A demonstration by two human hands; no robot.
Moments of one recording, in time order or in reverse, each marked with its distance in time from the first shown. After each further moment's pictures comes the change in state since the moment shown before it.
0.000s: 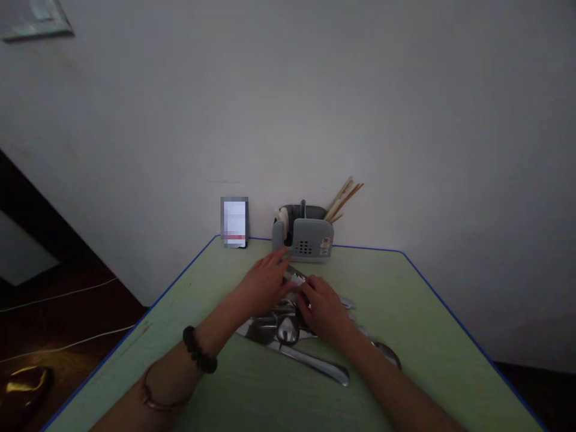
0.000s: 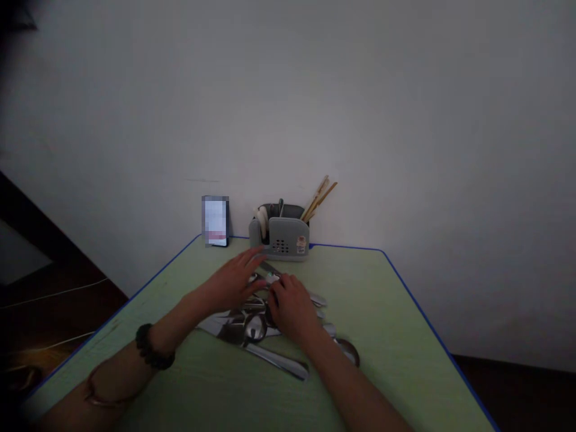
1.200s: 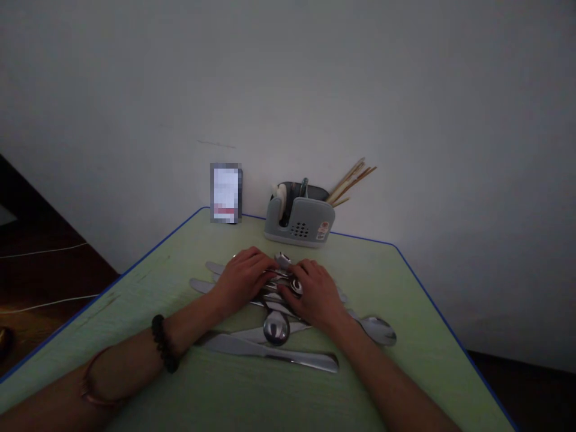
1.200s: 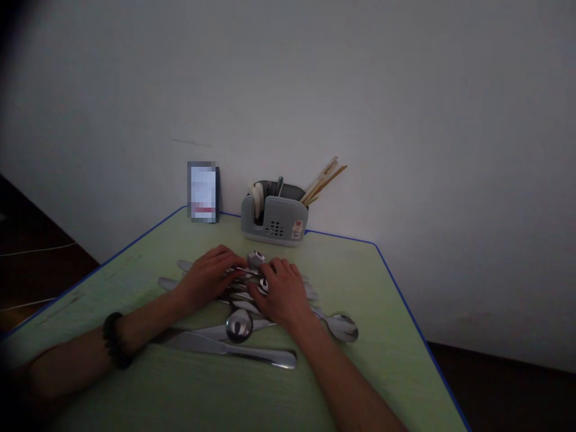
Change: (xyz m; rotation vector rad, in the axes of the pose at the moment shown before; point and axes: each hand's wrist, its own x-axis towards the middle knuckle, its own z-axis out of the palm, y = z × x) left_hand -0.025 -0.020 0.047 -0.139 0.291 0.094; right_hand 0.000 0.001 -0.005 -0.082 -0.069 -0.032
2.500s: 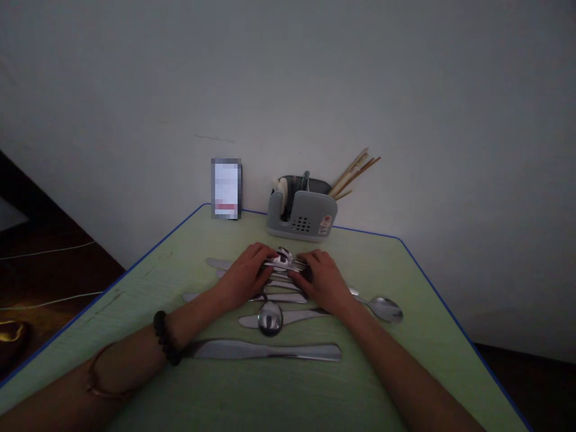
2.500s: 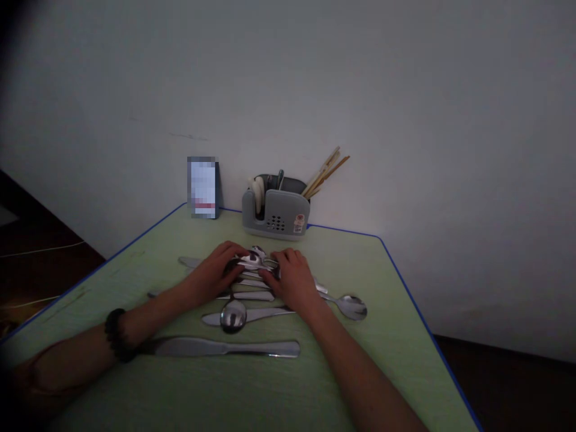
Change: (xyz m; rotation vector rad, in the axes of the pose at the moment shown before) left_hand -0.003 -0.005 0.008 -0.241 -0.042 -0.148; right_hand 0.006 0.026 0.011 0.139 -0.032 0.079
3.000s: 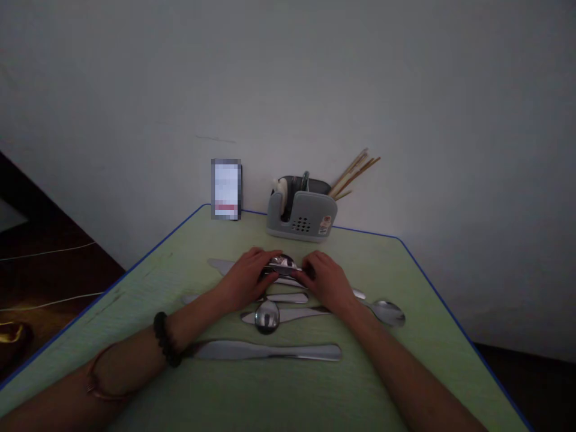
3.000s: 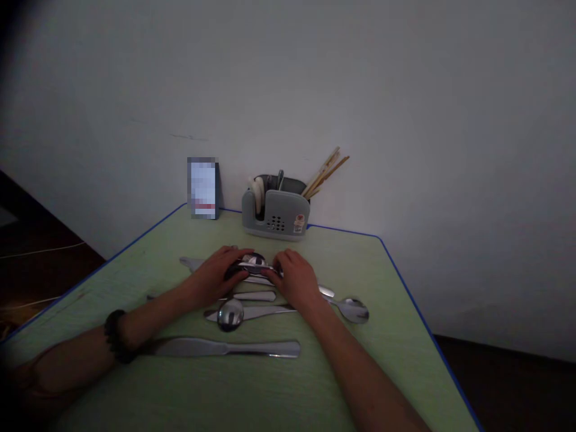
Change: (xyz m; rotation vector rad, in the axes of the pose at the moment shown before) left_hand -0.001 0.005 -0.002 0.045 -0.073 0.012; right_hand 0.000 0.000 -0.007 -0.001 0.035 -0.022
